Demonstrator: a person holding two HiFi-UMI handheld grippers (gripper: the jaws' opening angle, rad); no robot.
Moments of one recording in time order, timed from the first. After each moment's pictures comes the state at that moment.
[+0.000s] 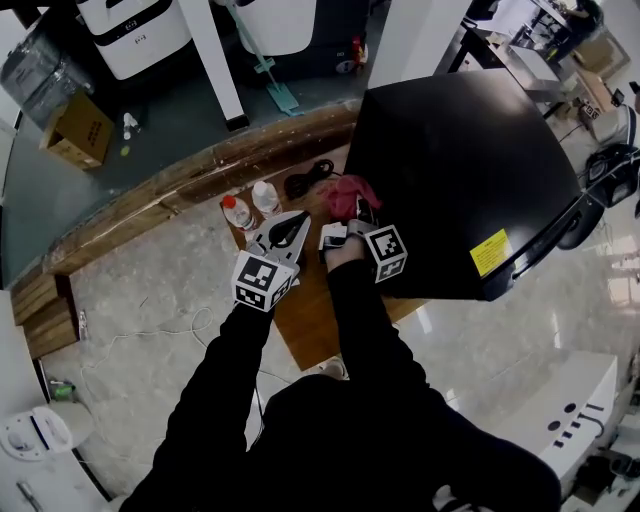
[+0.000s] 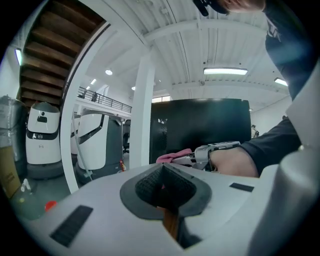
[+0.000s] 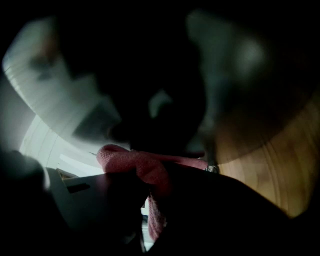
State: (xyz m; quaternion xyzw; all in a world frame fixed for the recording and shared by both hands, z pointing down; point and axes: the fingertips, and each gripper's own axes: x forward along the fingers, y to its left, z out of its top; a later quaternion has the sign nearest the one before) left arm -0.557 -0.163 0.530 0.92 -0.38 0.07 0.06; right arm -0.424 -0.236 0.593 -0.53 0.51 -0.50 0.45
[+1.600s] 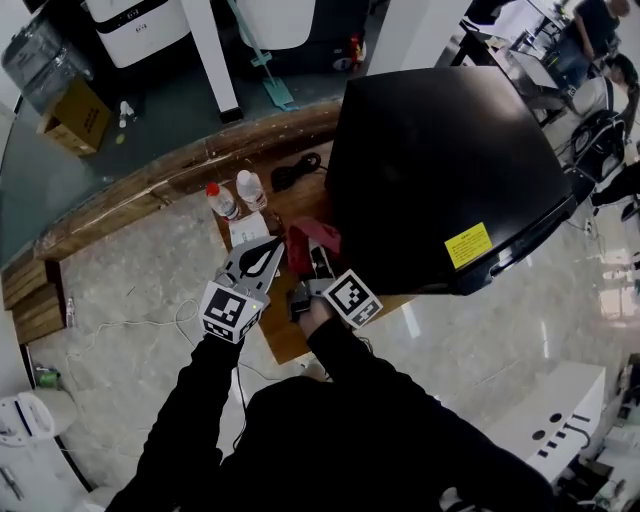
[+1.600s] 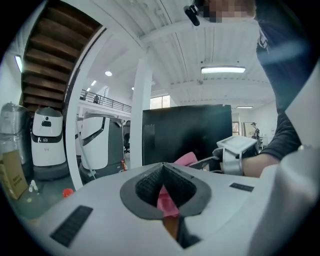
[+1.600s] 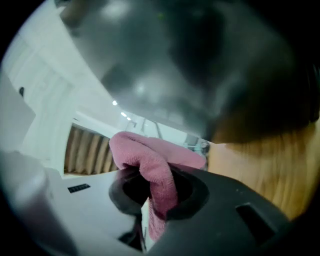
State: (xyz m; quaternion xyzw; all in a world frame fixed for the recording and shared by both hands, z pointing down) left arm -0.557 -0.081 0.516 0.92 -0.39 0.08 0.05; right arm -0.483 -0.114 0.583 -0.48 0.66 -0.51 0.27
